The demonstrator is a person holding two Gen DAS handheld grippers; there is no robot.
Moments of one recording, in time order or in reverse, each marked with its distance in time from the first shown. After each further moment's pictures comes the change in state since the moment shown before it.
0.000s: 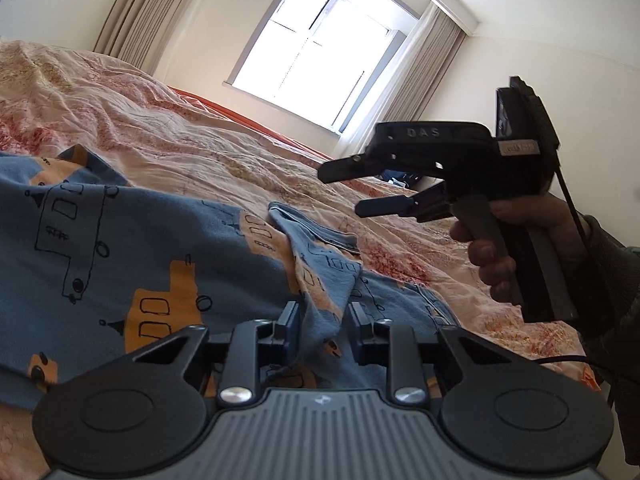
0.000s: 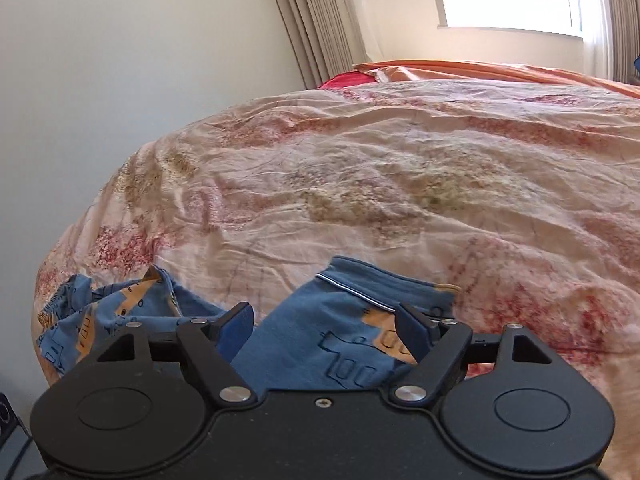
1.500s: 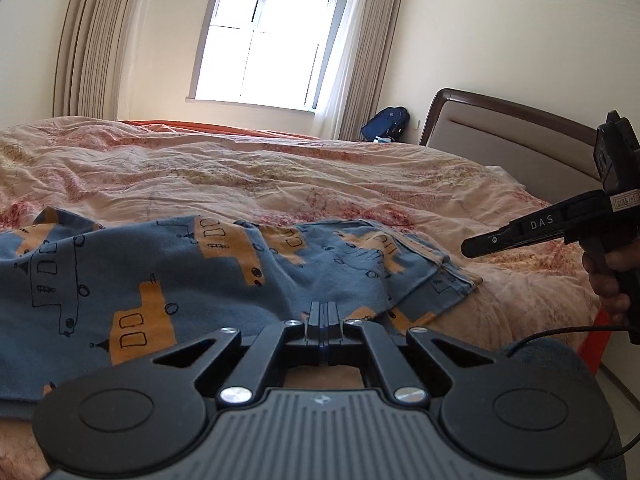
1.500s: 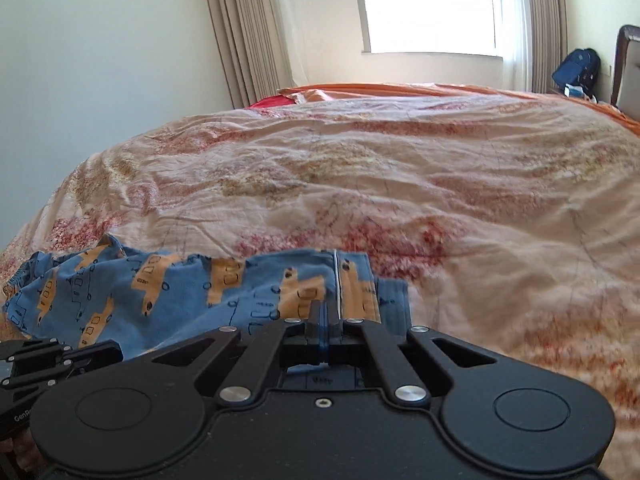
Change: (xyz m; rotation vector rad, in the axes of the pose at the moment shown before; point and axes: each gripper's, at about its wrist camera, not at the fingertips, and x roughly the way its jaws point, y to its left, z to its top) left arm -0.009 -0.060 -0.024 0.297 0.079 0.069; right arm -0.130 -0.053 -0.127 0.053 -0.085 -0.243
